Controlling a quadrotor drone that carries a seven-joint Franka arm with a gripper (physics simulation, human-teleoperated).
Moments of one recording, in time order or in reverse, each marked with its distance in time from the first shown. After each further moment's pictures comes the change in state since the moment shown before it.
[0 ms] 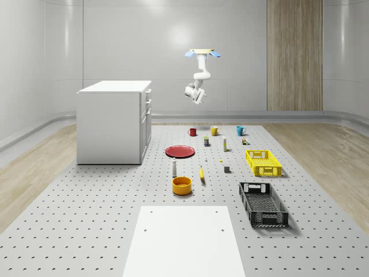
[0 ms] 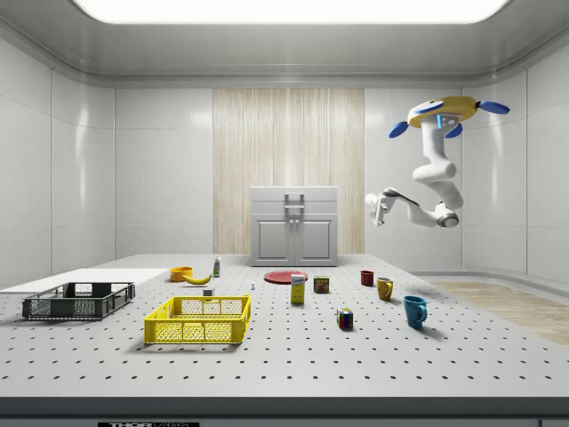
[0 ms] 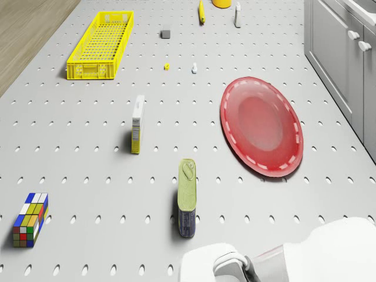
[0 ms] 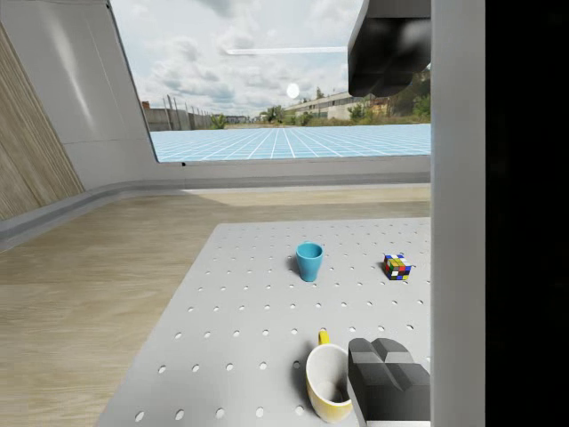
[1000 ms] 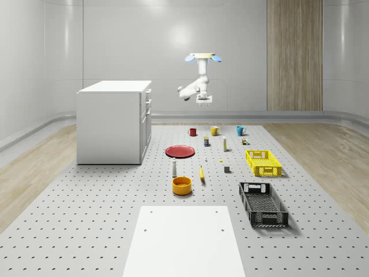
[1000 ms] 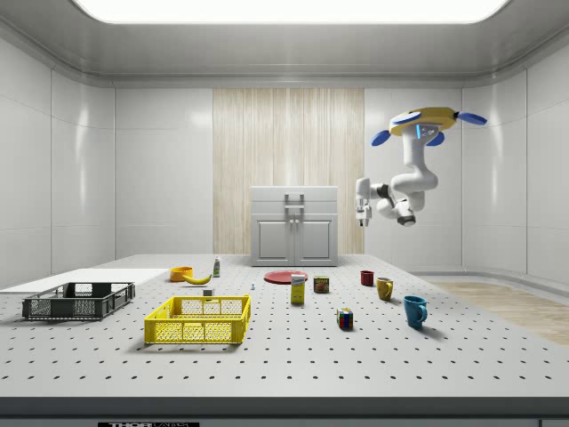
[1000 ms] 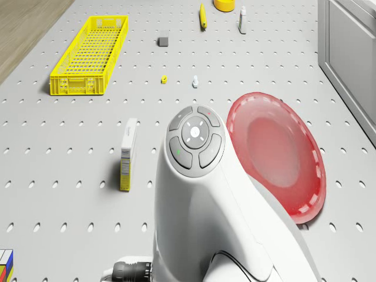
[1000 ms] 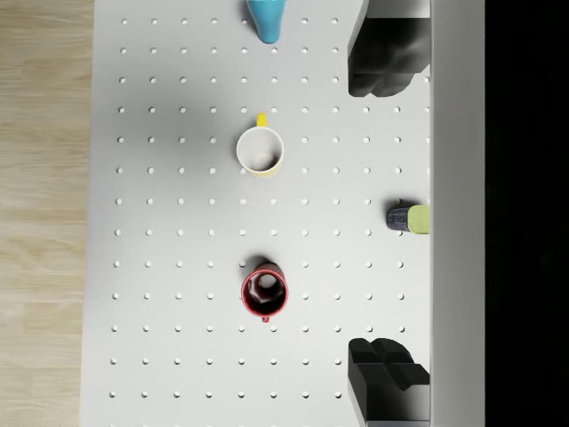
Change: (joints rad) arm -0.567 -0.194 0.331 -0.216 -0.495 -0.218 0.402
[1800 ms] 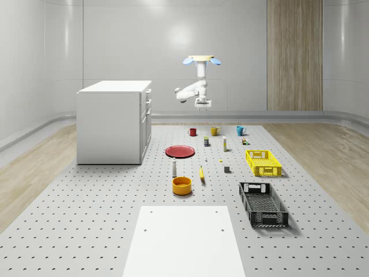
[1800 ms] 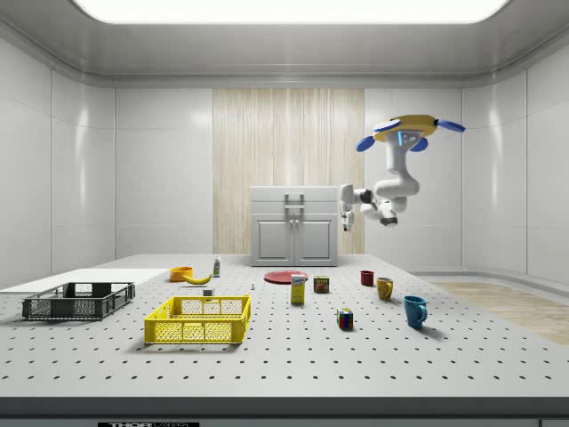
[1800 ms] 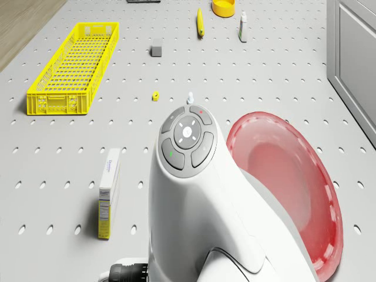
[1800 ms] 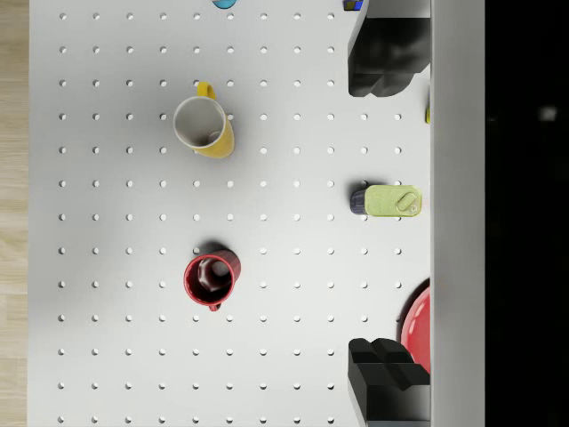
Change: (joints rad) arm -0.052 -0.089 0.038 0.005 0.037 0.062 0.043
